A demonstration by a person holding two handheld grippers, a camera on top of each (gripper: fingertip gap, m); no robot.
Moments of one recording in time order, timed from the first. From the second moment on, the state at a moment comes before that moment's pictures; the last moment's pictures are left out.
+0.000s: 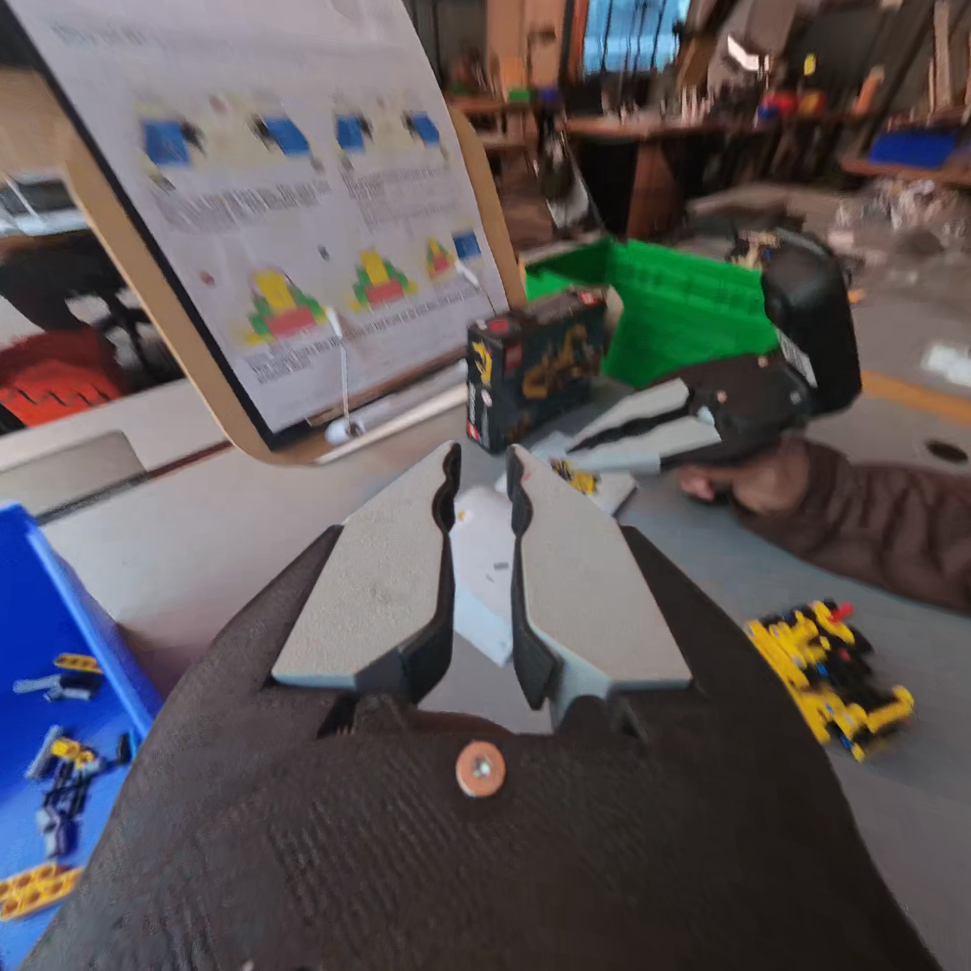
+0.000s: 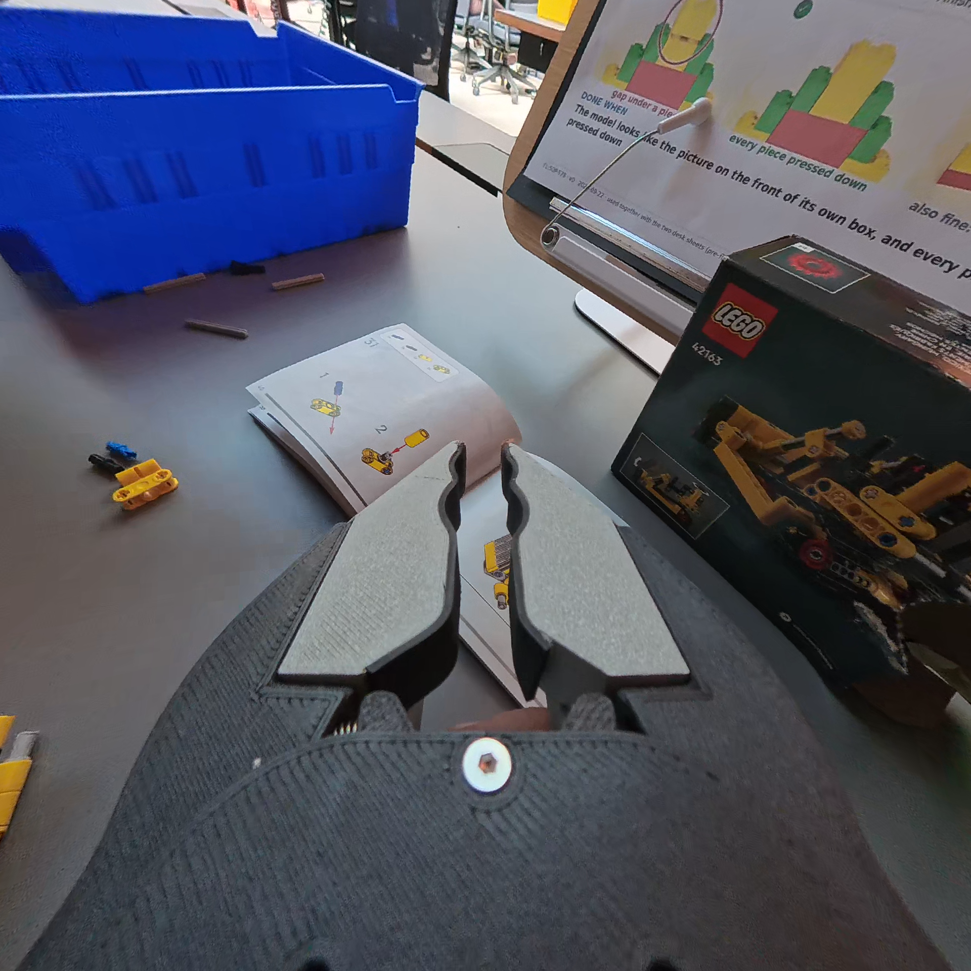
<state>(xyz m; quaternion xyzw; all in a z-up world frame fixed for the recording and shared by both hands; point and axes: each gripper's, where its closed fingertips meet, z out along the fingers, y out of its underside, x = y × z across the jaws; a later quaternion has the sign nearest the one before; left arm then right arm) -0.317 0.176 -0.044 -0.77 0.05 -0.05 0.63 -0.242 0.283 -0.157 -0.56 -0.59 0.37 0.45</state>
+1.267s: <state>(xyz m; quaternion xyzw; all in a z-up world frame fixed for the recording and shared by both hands) -0.302 0.175 -0.053 -0.73 0.05 -0.11 0.67 -0.254 0.277 -0.144 -0.53 -0.58 0.40 0.47</state>
